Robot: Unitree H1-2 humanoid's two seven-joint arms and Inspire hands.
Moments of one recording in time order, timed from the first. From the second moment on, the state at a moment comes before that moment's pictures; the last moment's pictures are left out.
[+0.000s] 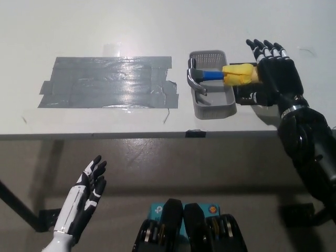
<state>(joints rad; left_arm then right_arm) 0.06 0.16 -0.04 -0.15 0.07 -0.05 -0.09 -0.78 -0.29 0.34 0.57 -0.85 0.05 -0.16</state>
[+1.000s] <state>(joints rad) 0.07 0.17 -0.04 -0.17 0.07 -0.05 -0.10 -0.86 -0.27 0.41 0.77 -0.85 0.05 -0.21</state>
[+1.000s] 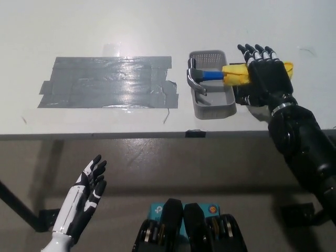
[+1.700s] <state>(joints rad) 0.08 0.17 -0.04 -0.17 0.07 -0.05 -0.10 -0.95 -0.26 0.60 1.07 -0.91 -0.08 -0.53</state>
